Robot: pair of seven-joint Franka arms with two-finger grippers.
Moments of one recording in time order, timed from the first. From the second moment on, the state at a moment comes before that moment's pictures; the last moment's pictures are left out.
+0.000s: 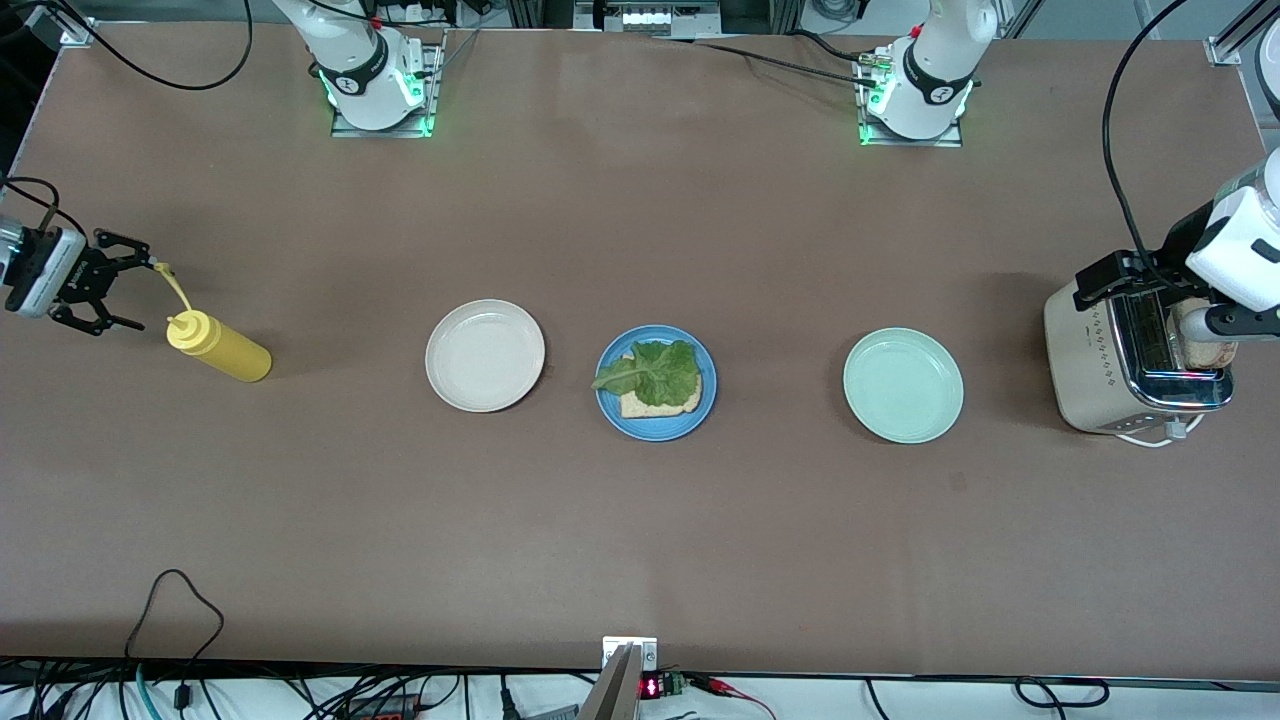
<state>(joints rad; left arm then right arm) 0.13 0.10 -0.13 -1.59 0.02 1.66 -0.06 -0.52 0.33 -0.09 -2.02 0.49 2.02 -1.97</state>
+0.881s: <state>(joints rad) 0.13 0.13 -0.13 -1.60 0.02 1.66 -0.06 -0.53 0.53 -0.02 -1.95 0.74 2.06 -2.13</state>
